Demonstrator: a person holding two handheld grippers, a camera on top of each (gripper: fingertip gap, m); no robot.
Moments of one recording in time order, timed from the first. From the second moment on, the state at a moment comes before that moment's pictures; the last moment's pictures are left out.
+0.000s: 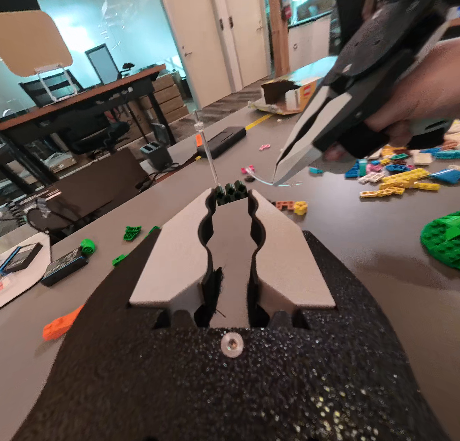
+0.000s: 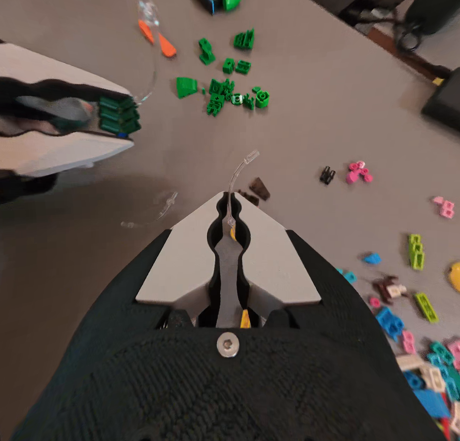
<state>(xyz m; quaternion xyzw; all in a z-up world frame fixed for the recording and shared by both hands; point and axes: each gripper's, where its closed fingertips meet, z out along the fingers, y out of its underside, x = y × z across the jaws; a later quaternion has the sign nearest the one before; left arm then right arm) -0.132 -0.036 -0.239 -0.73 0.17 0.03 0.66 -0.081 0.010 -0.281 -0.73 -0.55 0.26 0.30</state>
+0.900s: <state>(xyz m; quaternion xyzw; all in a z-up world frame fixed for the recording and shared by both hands) -0.088 -0.041 -0.260 -0.74 0.23 -0.04 0.63 0.006 -0.038 -0.320 -0.78 -0.53 0.25 0.19</state>
